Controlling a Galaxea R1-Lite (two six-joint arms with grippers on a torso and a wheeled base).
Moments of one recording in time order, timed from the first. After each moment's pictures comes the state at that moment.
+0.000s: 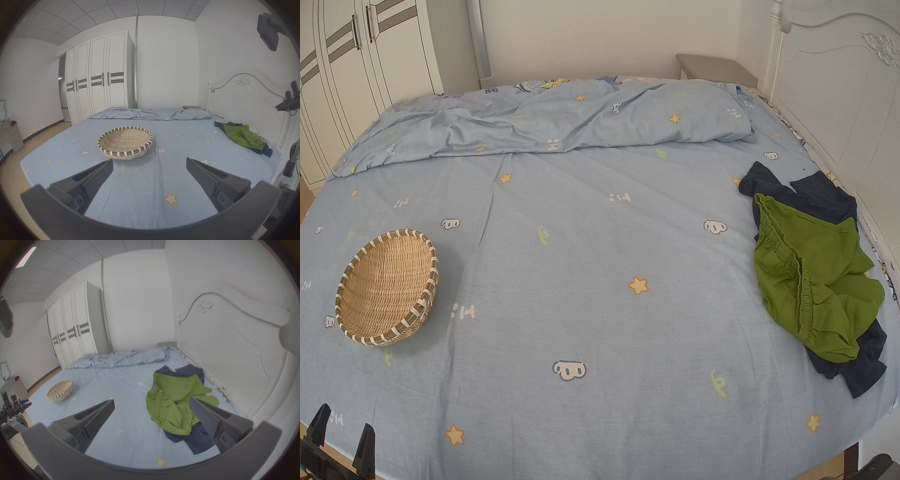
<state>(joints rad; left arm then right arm) 0.00 0.02 -0.02 0.00 0.04 -0.02 0.05 0.51 -0.59 0.22 -0.01 0.02</state>
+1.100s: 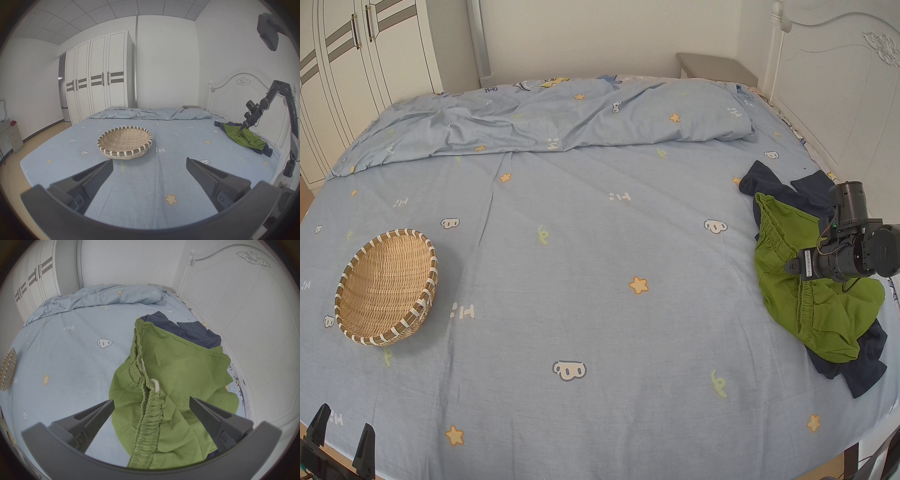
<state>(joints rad) 0.00 0.02 -0.02 0.00 0.04 -0.02 0.09 1.78 -1.07 0.00 -0.26 -0.04</state>
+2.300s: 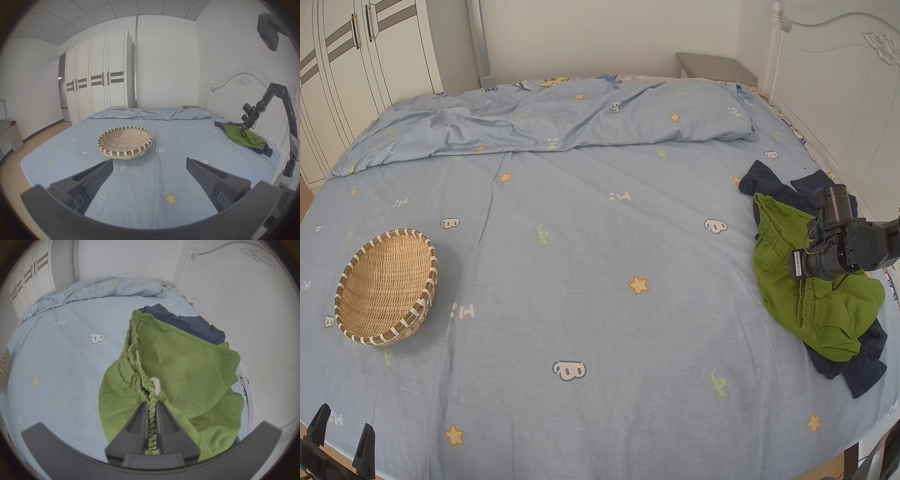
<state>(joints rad) 0.00 0.02 -0.02 0.00 0.04 -0.02 0.08 1.89 -1.16 0.02 -0.28 -0.03</state>
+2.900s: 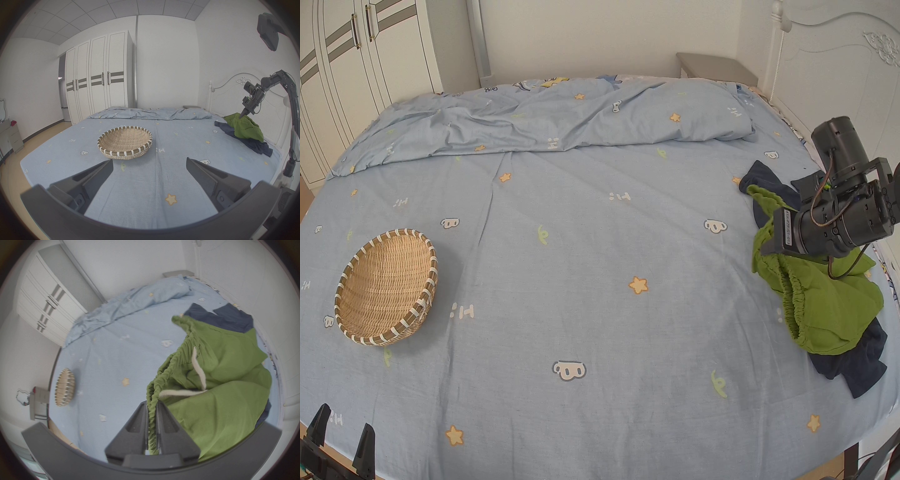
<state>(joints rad) 0.00 0.02 -0.02 0.00 0.04 -0.02 0.40 1.67 -1.42 0.54 -0.07 0.38</state>
